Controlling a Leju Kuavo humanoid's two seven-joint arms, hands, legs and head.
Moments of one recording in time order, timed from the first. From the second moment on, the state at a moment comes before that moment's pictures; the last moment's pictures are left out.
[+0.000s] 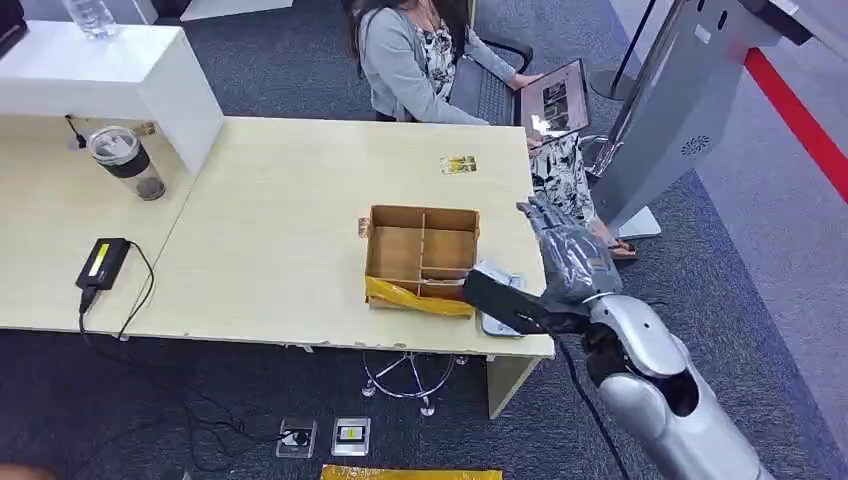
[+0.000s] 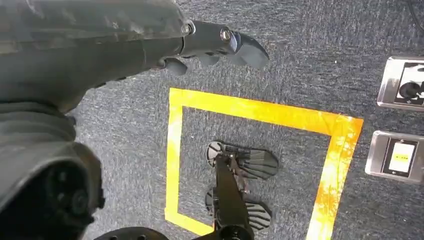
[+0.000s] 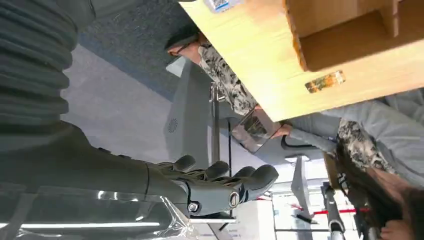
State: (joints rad) left arm -0.17 0.28 -1.01 -0.18 1.15 0.10 -0.06; right arm -0.39 -0.35 0.43 -1.78 1.06 0.29 0.42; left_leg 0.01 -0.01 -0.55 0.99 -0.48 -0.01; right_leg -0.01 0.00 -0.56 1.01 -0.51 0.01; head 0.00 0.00
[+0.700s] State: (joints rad) left arm -0.17 0.27 -1.01 -0.18 1.14 0.11 -0.06; right arm -0.46 -0.23 0.50 -1.59 1.16 0.21 0.37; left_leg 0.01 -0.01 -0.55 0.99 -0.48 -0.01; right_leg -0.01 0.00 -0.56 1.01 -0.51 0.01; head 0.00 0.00
